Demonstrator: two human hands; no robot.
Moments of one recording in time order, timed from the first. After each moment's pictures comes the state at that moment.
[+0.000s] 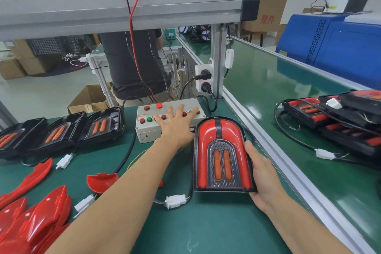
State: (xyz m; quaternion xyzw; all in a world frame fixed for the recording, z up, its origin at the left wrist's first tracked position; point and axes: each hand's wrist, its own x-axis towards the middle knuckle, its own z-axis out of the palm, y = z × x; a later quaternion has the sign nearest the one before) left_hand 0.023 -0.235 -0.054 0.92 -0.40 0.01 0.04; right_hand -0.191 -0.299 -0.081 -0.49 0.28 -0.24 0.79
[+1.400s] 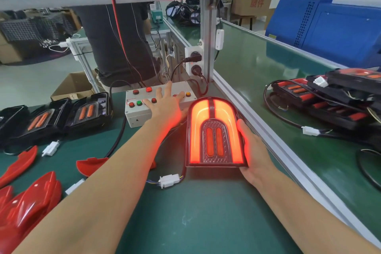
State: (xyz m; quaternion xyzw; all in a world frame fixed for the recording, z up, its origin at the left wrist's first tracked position) left_hand 0.029 -0.238 -0.056 0.92 -0.38 0.04 0.10; right_hand -0.190 -0.299 -0.081 -0.45 0.28 -0.27 0.80
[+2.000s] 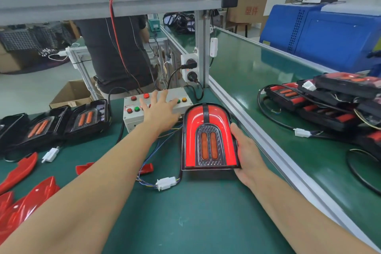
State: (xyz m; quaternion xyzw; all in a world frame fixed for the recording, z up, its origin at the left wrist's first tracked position) left_hand 0.031 -0.225 -0.047 0.91 -0.40 0.06 0.04; right_hand -0.191 -0.297 -0.079 -0.47 0.27 -0.26 0.80
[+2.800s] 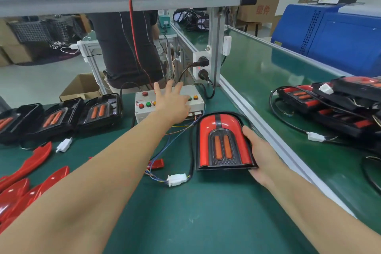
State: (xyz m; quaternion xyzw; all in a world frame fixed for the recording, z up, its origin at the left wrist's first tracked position) left_hand 0.026 -0.224 -0.027 0.89 -0.44 0.10 -0.06; right_hand -0.194 -0.306 -0.078 -0.47 0.34 -0.21 0.78
